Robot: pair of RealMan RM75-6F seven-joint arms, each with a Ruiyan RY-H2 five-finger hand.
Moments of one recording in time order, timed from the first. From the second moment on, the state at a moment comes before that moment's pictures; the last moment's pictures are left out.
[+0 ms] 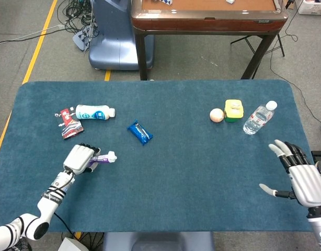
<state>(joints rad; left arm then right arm) -0.61 -1.45 -0.08 -1.35 1.34 1.02 0.21 0.10 -0.86 0.07 -1.92 -1.58 1.40 0.03</state>
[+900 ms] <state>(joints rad) -0.75 -1.31 -0.18 -1.77 1.10 0.90 0.39 0.59 -1.02 0.21 -2.10 -1.54 0.92 -0.27</state>
